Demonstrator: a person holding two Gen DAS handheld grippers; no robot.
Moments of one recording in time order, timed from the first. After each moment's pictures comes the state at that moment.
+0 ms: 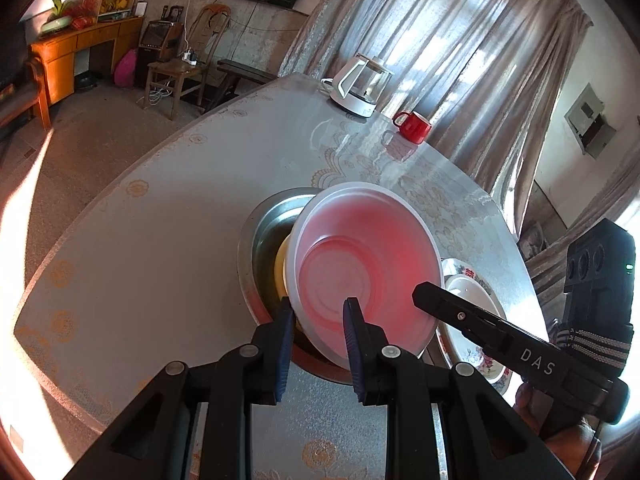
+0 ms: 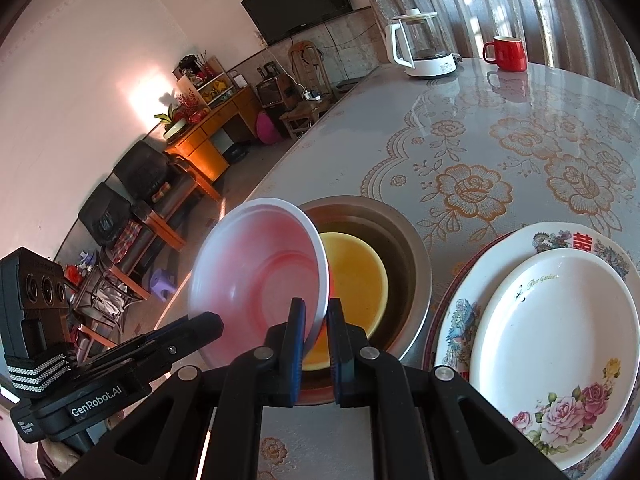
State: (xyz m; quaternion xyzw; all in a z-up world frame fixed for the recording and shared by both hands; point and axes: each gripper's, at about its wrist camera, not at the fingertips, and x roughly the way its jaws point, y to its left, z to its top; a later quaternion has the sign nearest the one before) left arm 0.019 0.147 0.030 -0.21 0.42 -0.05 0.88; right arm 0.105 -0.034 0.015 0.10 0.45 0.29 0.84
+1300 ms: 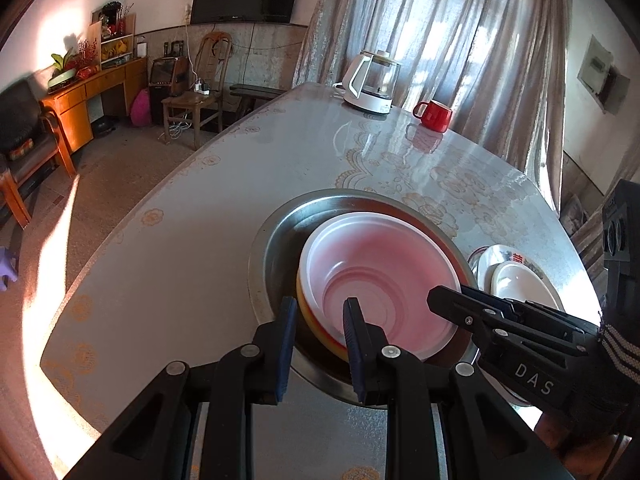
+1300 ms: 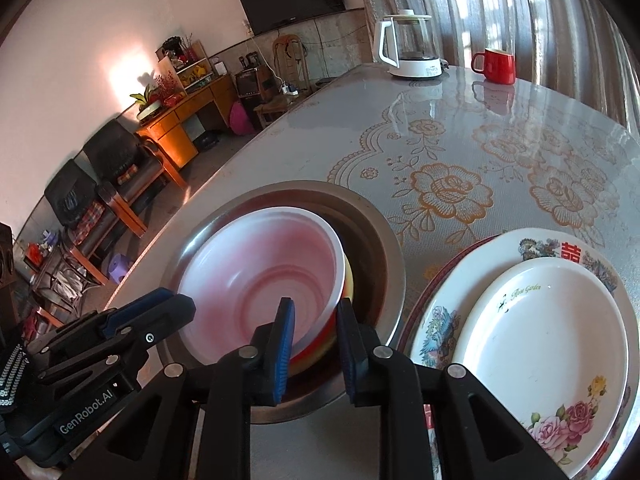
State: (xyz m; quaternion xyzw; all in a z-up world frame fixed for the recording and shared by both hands) left arm 0.030 0.130 0.015 -0.11 0.40 0.01 0.91; right arm 0.100 -0.020 0.000 0.02 0.44 0.24 0.87
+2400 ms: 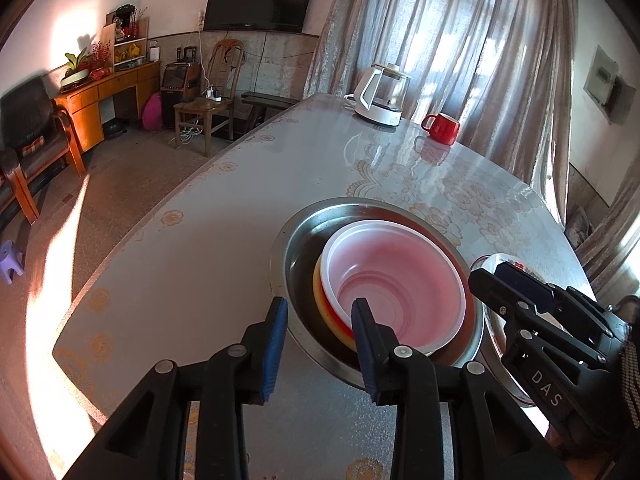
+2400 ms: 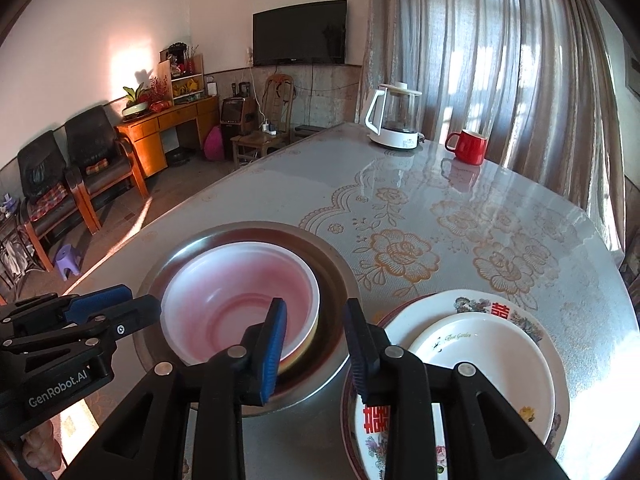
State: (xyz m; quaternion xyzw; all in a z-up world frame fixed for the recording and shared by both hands) left arm 0.015 0.137 0.021 -0.12 0.39 0.02 0.91; right arm 0.069 -0.015 0.027 -0.08 0.34 0.18 0.92
